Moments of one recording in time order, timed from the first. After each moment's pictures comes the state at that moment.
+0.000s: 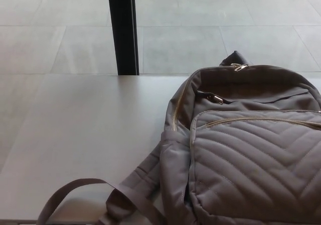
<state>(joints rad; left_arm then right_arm) 0.30 0.53 0.44 1.11 -0.24 -0.27 -0.24 0.20 -0.86 -0.29 0.11 -0.19 -0.31 0.28</state>
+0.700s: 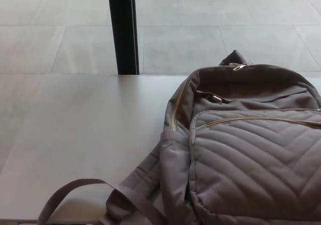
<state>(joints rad) 0.29 0.53 0.44 1.12 -0.24 -0.28 -0.23 0.12 -0.63 -0.44 0.11 -0.03 -0.11 0.28</state>
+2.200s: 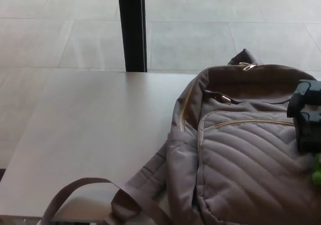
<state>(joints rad) 0.29 0.53 0.44 1.10 -0.24 -0.28 -0.22 -0.27 -0.45 -0.14 -0.15 0.12 0.48 0.27</state>
